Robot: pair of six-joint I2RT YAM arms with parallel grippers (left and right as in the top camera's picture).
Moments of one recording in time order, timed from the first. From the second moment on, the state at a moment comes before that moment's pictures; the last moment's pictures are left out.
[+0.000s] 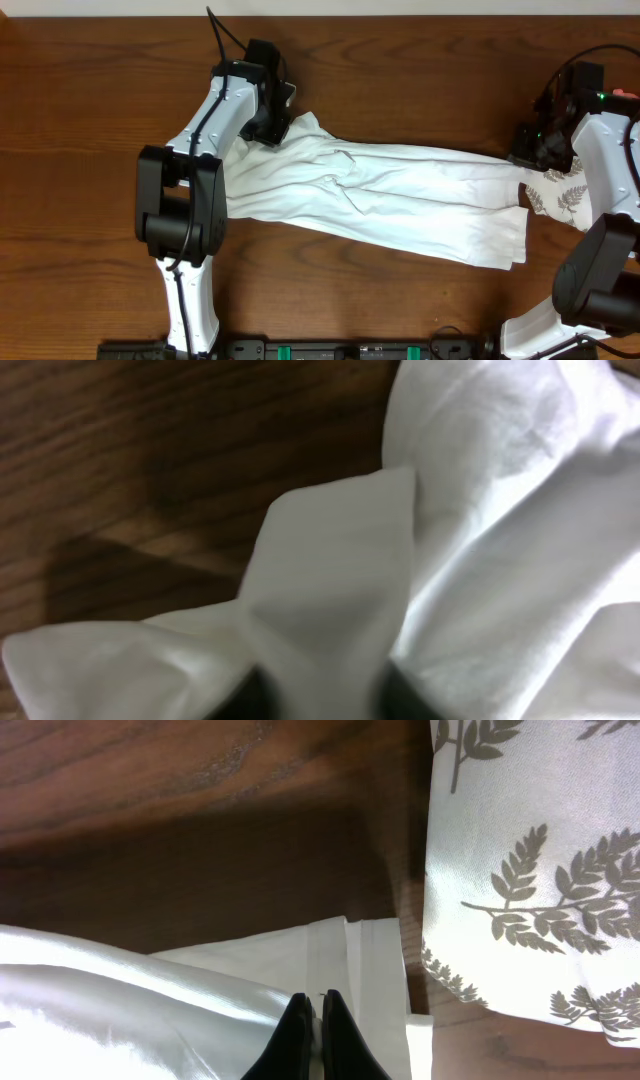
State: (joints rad) left arm -0.23 2.17 1.71 -0.99 0.04 0.19; right arm -0.23 1.78 1.40 -1.03 -0.05 0.11
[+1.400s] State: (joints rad) left arm -0.23 1.93 1.32 -0.97 -0.04 0.01; right arm -0.23 1.78 1.40 -1.02 -0.11 0.09
